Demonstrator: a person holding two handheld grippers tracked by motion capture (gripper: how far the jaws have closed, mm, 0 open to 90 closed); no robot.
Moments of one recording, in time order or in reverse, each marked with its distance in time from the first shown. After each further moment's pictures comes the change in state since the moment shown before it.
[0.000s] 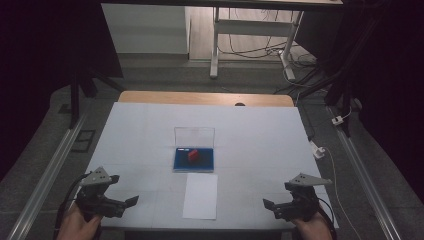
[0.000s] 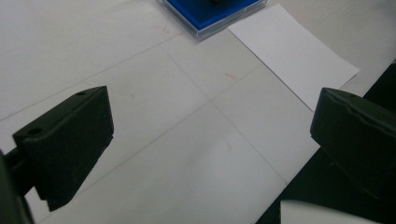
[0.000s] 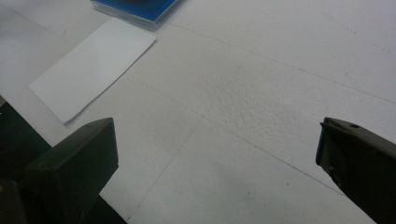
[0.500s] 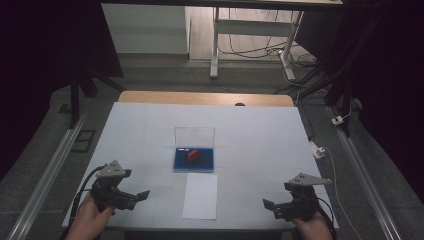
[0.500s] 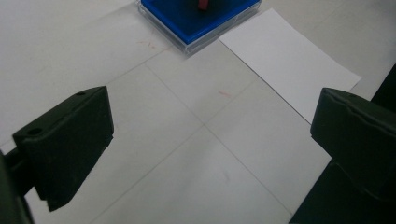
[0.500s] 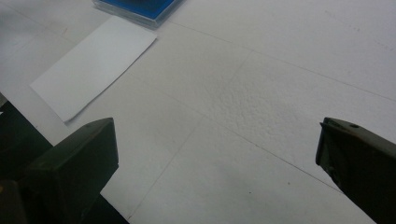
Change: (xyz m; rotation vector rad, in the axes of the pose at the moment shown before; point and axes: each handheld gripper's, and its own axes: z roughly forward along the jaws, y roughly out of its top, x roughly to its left) left arm 0.000 0.022 0.028 0.016 -0.037 0.048; right arm 0.000 0.000 0.001 0.006 0.004 0.004
